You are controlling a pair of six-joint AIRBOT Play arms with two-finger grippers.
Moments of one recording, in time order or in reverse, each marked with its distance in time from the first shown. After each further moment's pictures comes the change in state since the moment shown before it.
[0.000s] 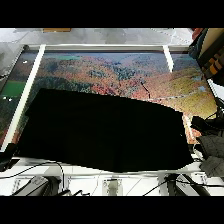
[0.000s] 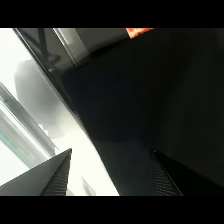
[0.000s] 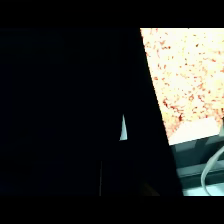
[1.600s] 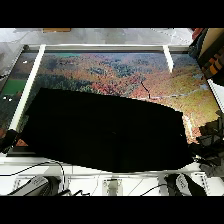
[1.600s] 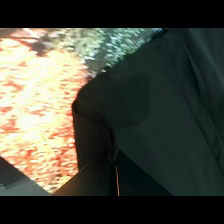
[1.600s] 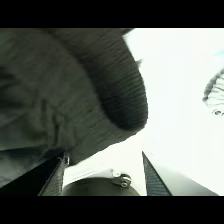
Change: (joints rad) left arm -0.089 -0.055 -0.003 -0.523 0.156 0.481; right arm -0.098 0.165 -0.282 -0.311 0.239 0.175
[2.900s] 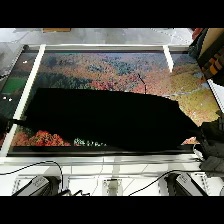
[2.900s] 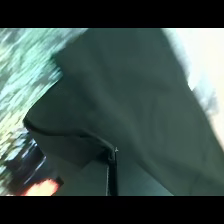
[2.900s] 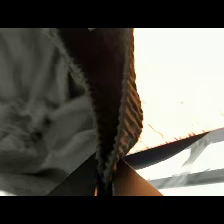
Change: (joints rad) left arm -0.052 0.058 0.129 -0.232 -0.085 0.000; right arm -0.259 -0.127 0.171 0.725 -0.018 -0.329
